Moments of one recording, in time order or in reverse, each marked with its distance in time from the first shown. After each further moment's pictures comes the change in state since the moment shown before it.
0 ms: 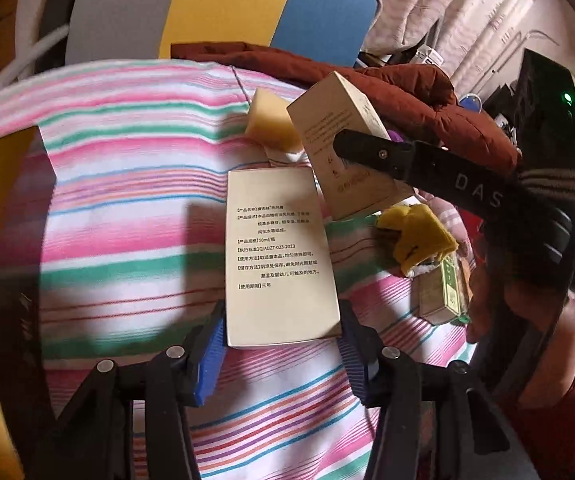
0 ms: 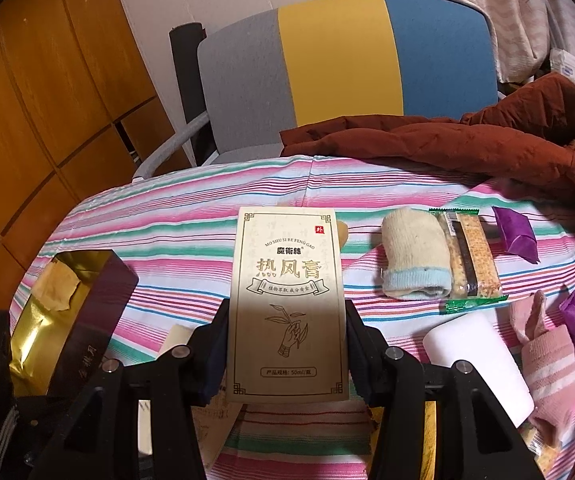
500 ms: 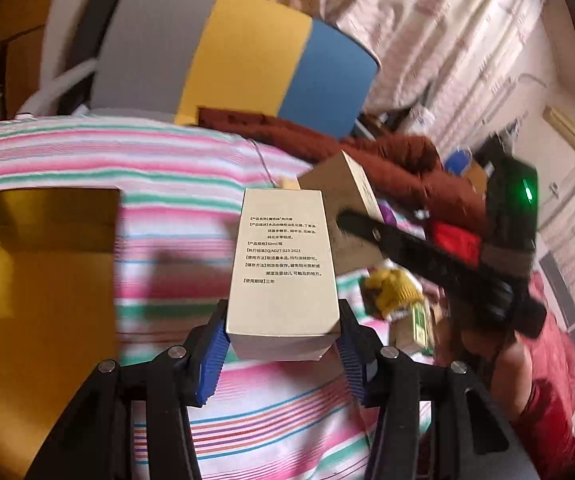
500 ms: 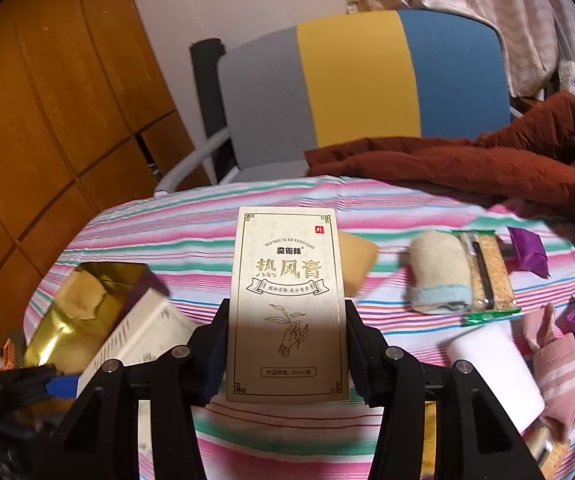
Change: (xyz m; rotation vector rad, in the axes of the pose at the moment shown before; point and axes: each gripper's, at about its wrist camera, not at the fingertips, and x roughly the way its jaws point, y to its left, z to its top) left arm -0.091 0.039 0.007 -0.078 -0.203 -0.034; right arm -0.020 0.038 0.006 -0.009 -0.069 0.088
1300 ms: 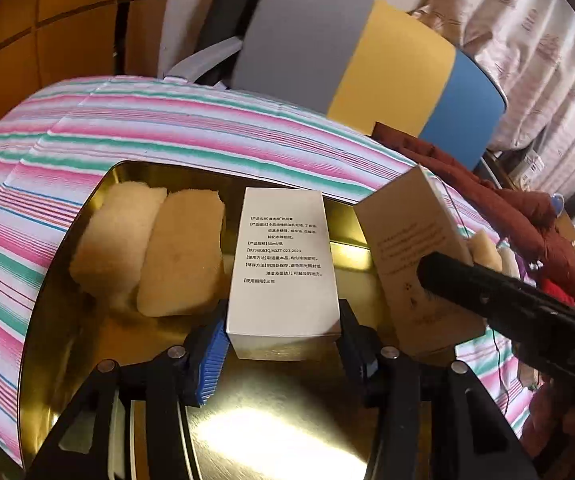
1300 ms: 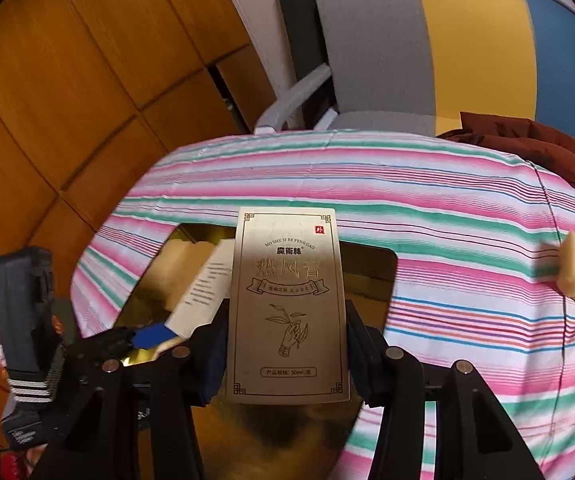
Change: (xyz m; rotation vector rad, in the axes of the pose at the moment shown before) left arm -0.032 0.201 0.023 -0.205 0.027 0.296; right arm 0.118 0.208 0.010 -0.068 0.251 0.108
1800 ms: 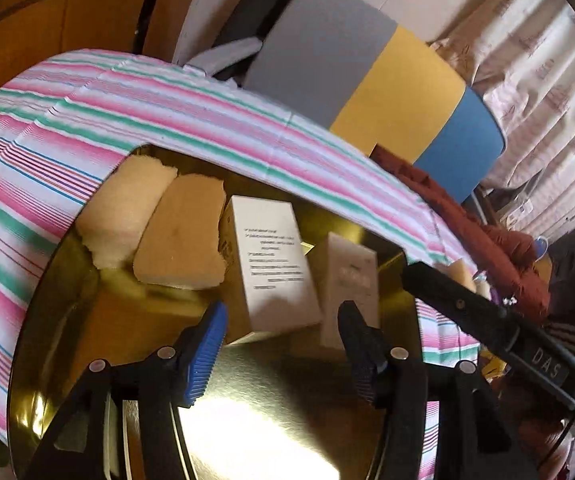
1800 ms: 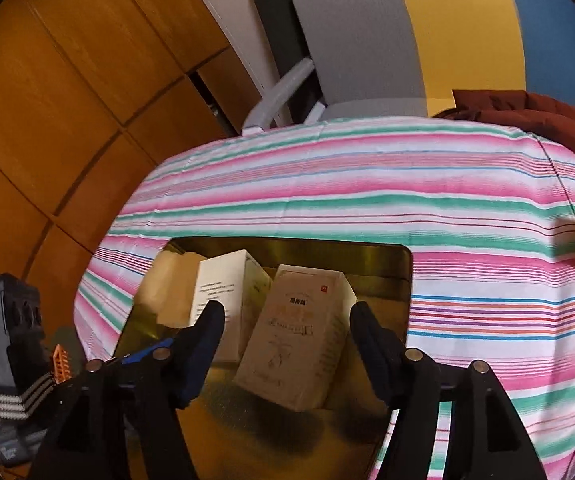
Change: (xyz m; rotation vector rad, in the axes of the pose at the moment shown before) left arm -0.022 0.006 -0.012 -0.129 -0.040 -0.072; right arm -0.001 -0.008 0.000 0.088 -0.040 0.045
